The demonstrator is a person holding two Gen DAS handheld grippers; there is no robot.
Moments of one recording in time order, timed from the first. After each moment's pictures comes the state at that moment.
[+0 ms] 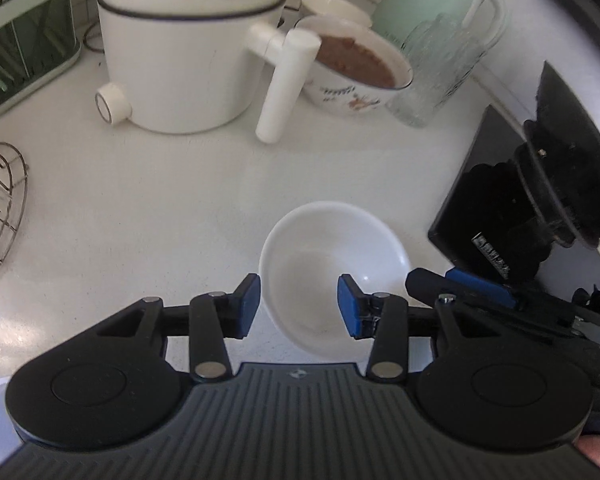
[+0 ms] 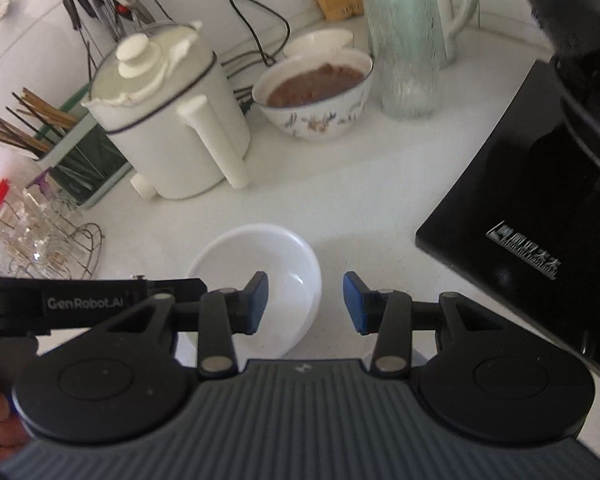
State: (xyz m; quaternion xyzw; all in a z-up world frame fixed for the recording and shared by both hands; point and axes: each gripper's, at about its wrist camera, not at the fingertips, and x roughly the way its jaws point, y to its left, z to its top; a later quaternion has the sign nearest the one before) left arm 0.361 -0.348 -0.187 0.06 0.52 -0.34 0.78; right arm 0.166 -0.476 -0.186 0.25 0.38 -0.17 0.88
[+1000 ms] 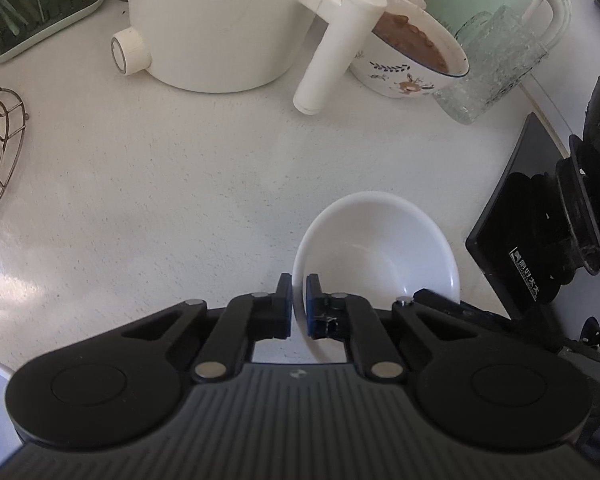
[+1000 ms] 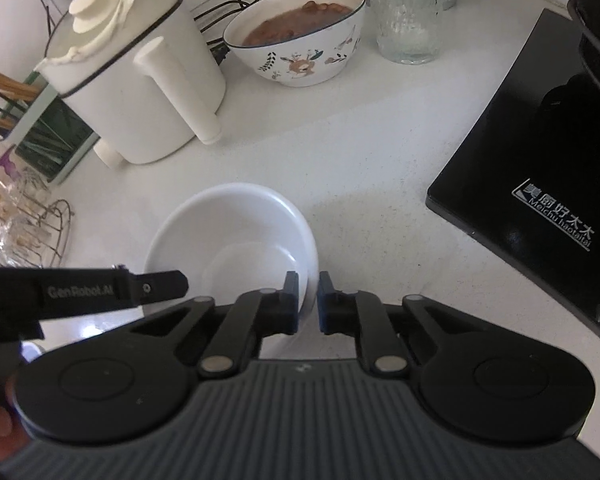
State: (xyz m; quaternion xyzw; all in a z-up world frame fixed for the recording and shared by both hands) left arm 0.379 -0.354 -0.220 0.03 0.56 -0.28 0.78; right arm 0.193 -0.484 -0.219 0.27 0.43 -0.17 0.84
